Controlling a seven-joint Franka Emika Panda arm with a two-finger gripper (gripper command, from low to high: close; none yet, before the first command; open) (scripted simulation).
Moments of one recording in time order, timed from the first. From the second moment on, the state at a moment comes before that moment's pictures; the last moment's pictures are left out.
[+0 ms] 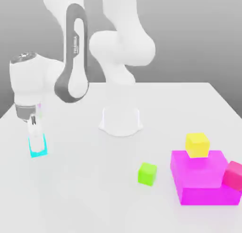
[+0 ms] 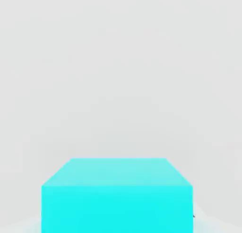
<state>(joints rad) -0.55 0.03 -0.30 -2.87 -0.04 2.92 1.17</state>
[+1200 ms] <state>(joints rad) 0.20 -0.05 0.06 -2.97 0.02 2.91 0.31</state>
